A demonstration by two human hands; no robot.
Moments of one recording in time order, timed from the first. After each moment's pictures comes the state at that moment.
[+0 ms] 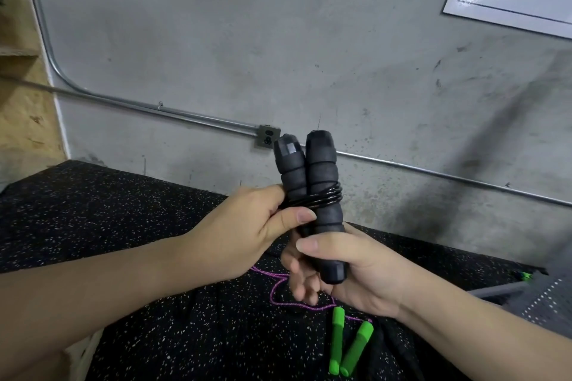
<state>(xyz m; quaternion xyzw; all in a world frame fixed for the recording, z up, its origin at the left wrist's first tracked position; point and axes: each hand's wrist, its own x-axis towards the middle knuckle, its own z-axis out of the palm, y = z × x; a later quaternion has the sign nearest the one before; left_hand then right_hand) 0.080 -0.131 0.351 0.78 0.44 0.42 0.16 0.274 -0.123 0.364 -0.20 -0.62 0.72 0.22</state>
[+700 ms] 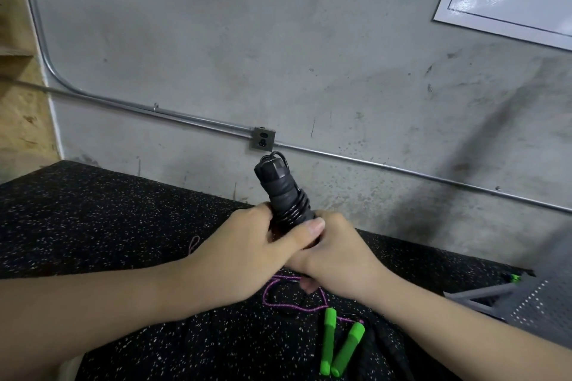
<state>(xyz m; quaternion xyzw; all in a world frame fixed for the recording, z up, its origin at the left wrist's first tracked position) 0.108 -0.154 0.345 0.70 0.53 0.41 0.24 0.274 -0.118 0.357 -0.45 -0.76 0.38 0.28</state>
